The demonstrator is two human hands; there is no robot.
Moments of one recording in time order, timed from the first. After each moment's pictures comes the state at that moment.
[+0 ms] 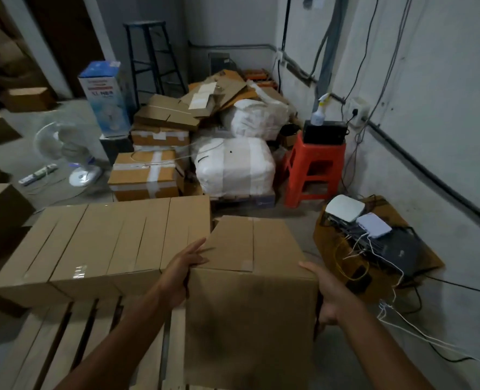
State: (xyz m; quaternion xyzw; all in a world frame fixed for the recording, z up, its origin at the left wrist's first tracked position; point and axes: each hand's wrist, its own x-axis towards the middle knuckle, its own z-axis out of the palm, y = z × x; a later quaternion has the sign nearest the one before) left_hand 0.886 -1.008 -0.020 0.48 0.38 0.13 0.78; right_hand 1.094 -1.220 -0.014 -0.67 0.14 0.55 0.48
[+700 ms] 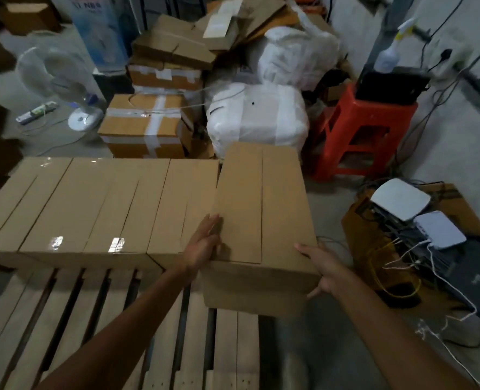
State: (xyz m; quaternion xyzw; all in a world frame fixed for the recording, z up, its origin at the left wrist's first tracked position) left_hand 1.057 -0.858 -0.215 0.62 0.43 0.14 0.63; right_hand 1.270 -1.023 -0.191 -0.75 0.06 0.51 0.43
